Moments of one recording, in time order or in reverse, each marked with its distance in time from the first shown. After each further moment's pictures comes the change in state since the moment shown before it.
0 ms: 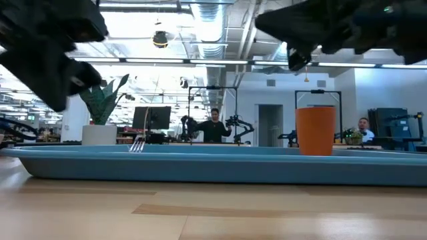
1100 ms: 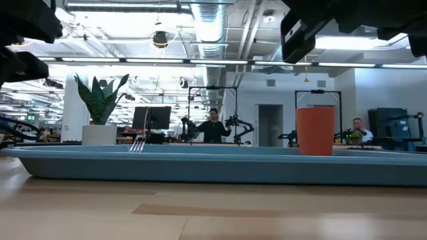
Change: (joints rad) left arm -0.230 0.003 0.075 -0.343 -0.028 -0.365; right arm 0.167 0.296 0.227 0.164 0.081 0.061
